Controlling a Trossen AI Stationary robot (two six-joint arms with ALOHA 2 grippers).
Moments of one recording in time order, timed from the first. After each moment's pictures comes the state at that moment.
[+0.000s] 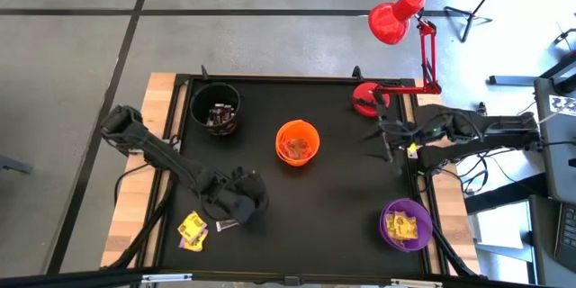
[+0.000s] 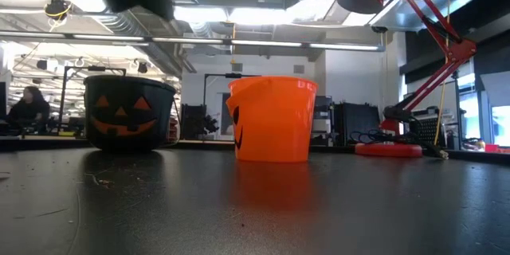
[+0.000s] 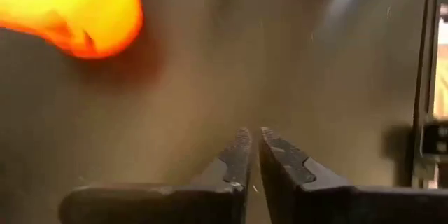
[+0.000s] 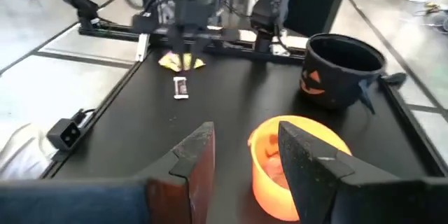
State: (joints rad) left arm -0.52 1.57 1.19 -0.62 -0.39 -0.80; right arm 0.11 0.79 0.92 -0.46 -0.07 -0.08
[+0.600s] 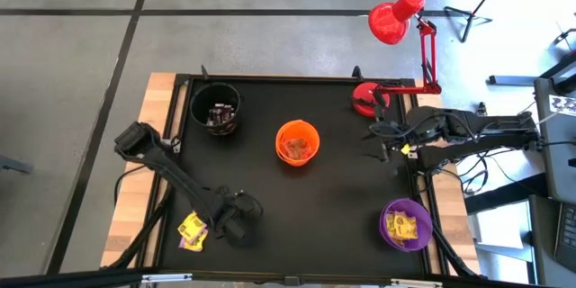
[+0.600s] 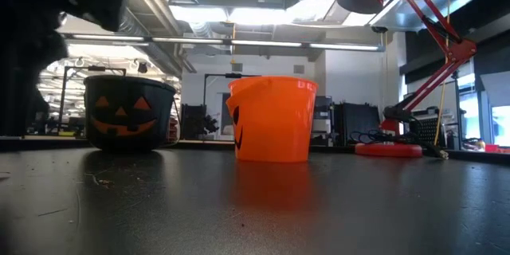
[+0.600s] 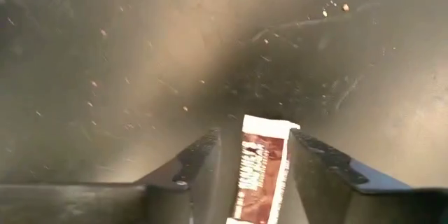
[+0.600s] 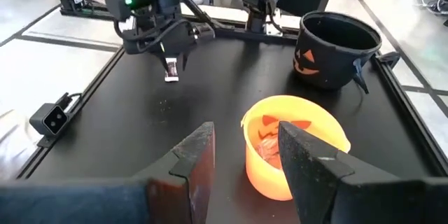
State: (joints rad) left arm -0.63 1.80 1.19 -0.87 -0.15 -1.14; right arm 0.10 0.81 0.92 -0.51 -0.04 -0.08
